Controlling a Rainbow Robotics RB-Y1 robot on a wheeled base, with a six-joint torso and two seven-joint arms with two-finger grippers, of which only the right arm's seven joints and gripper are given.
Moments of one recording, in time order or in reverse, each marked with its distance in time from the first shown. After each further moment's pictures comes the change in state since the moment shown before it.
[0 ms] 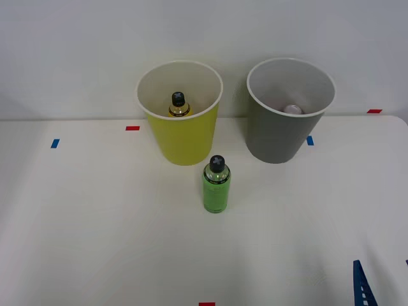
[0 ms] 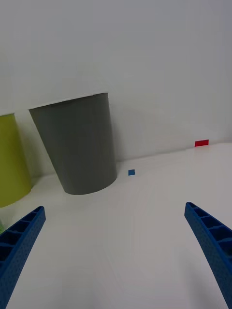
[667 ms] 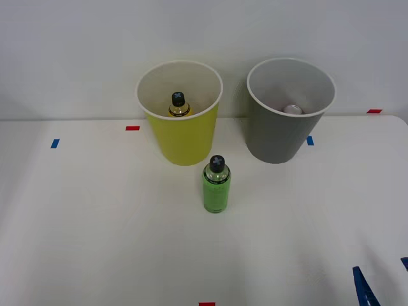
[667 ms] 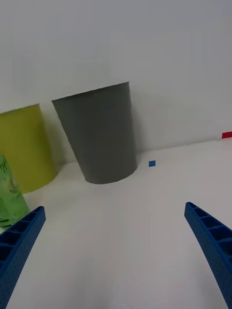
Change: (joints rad) arm -0.020 0.001 -0.139 0.002 0.273 -0.052 -0.256
